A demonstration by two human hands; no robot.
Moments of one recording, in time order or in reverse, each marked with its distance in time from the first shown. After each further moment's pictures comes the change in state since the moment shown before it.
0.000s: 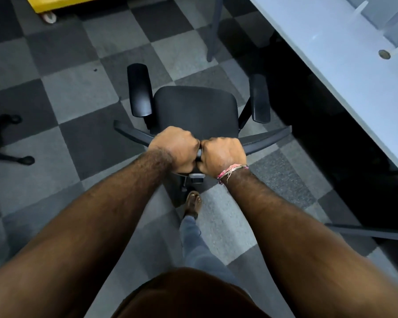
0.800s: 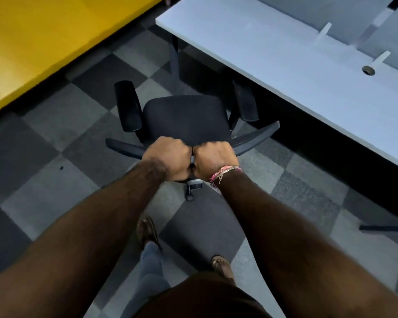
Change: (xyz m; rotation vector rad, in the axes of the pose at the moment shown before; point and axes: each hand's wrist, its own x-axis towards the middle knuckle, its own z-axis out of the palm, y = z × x) left_hand 0.338 -0.343 -0.028 0.002 0.093 0.277; right_hand 0.432 0.102 -0.040 0.091 -0.038 0.347
